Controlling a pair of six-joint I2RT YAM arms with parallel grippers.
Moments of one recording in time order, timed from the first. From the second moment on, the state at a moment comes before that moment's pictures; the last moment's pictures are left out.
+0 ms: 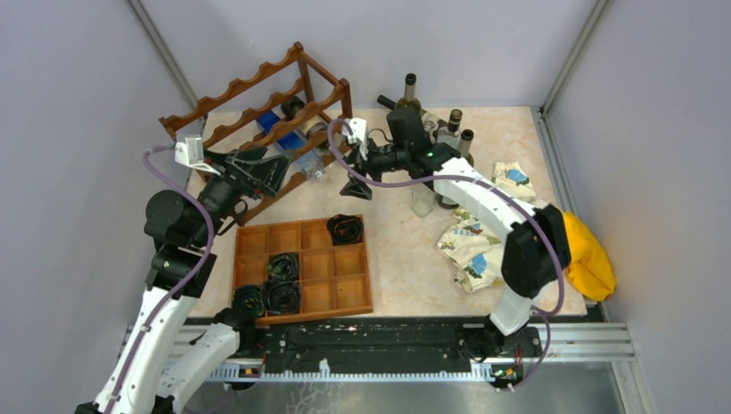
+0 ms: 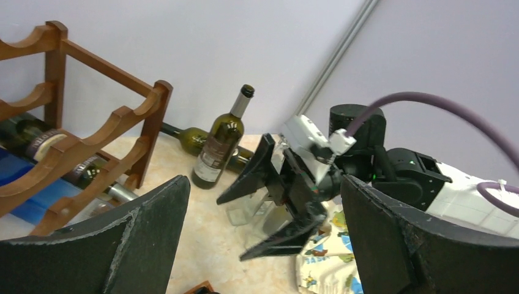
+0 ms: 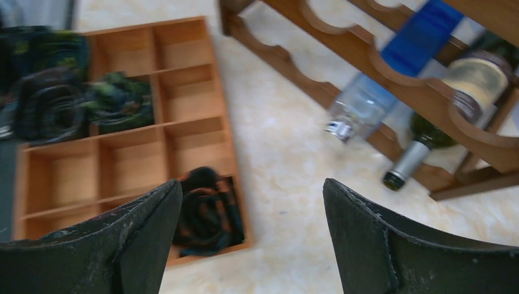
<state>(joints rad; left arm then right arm) -0.32 0.70 0.93 0.05 0.18 -0.52 0.62 1.73 1.49 -0.26 -0.70 -0.44</state>
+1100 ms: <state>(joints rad) -0.32 0.72 0.73 0.23 0.62 -0.87 0.12 1.01 1.17 -0.85 -0.98 -0.64</state>
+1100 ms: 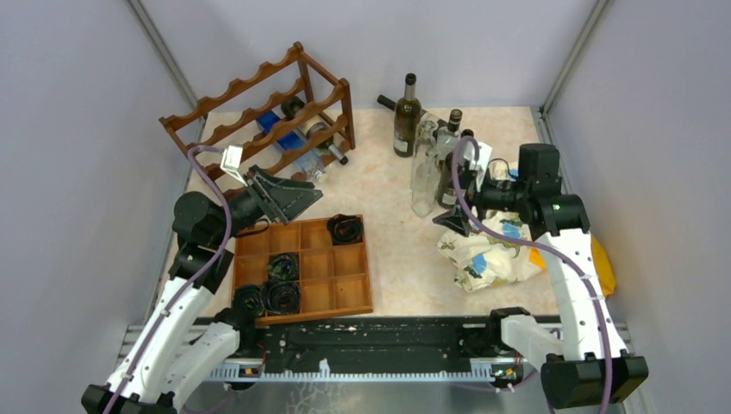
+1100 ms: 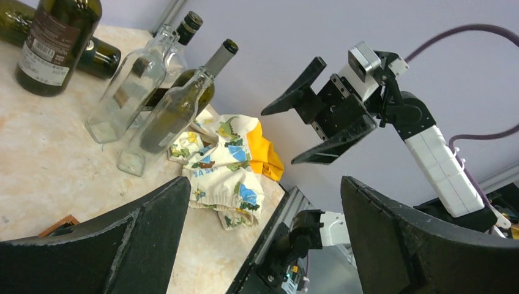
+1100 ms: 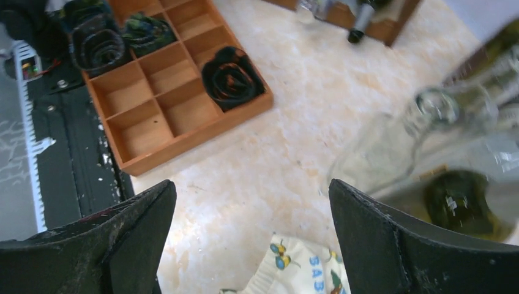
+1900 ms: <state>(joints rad) -0.75 1.14 1.00 0.03 0.29 -0.68 -0.05 1.03 0.89 -0.75 -0.69 -0.52</state>
